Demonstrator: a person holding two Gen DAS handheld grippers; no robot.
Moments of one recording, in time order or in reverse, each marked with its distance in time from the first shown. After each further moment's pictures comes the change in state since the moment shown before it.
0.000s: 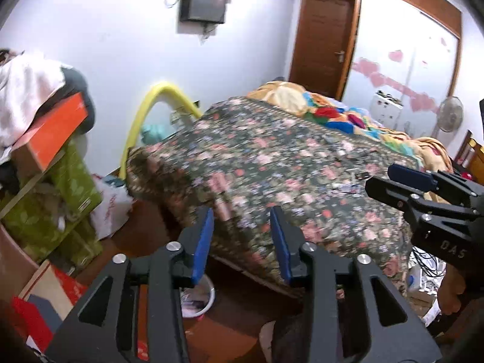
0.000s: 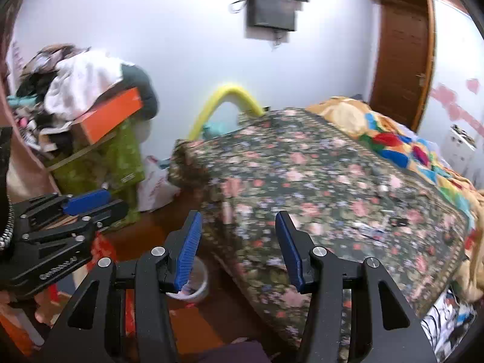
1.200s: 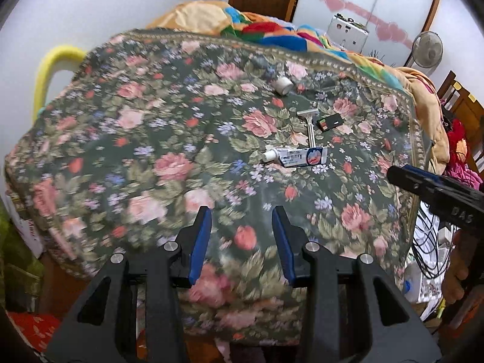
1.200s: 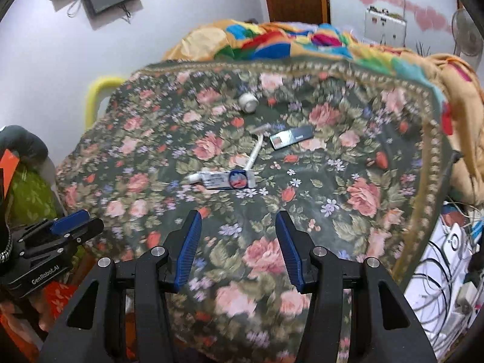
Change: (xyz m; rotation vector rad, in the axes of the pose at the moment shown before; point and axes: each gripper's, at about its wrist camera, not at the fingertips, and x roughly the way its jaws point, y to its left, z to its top) left arm 0.295 -0.192 0.012 0.150 0.349 -0.209; right arm 0.099 -0.291 -0.085 0.467 0.218 -0.192
